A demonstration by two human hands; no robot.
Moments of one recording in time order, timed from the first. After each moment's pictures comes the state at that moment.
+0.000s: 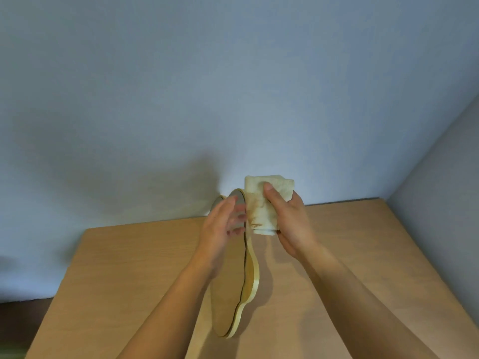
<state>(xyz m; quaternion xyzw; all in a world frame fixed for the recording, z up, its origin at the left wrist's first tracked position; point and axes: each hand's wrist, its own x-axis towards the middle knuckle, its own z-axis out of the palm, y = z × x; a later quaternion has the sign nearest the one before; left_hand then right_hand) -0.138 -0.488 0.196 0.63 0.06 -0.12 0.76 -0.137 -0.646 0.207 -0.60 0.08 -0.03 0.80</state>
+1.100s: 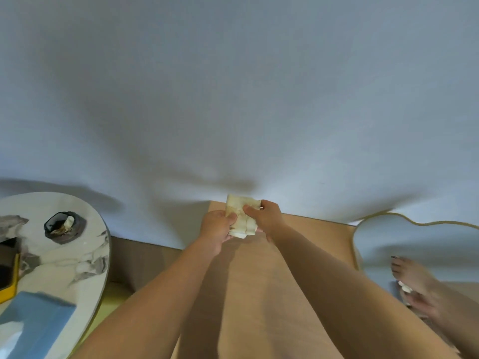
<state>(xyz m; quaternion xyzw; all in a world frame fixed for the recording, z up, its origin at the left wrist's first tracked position) 0.003 -0.031 0.039 0.63 0.32 -0.13 0.69 0.042 -0.176 0.046 -0.75 0.15 0.20 0.61</state>
